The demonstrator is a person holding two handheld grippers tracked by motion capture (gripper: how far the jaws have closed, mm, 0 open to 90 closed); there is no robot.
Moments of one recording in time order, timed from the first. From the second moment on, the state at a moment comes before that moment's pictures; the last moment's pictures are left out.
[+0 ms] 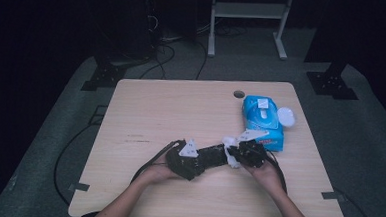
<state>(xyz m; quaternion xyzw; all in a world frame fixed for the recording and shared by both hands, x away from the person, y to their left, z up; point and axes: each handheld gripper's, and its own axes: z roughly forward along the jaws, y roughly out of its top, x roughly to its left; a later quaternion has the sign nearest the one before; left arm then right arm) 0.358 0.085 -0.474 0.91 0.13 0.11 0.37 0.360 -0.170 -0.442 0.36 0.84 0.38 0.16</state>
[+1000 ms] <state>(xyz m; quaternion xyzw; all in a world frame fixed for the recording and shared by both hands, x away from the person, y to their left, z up) 0.367 0.093 -0.474 0.91 0.15 0.06 0.38 0.342 -0.166 -0.455 0.33 0.85 0.41 0.09</state>
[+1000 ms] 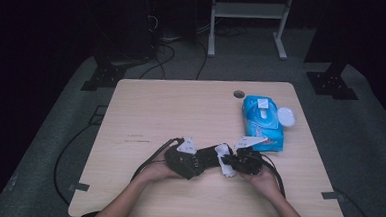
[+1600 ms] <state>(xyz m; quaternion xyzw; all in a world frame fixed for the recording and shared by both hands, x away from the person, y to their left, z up) 0.395 0.117 -0.481 0.83 0.31 -0.14 0.45 0.332 -0.167 -0.462 0.32 0.84 0.42 0.12</state>
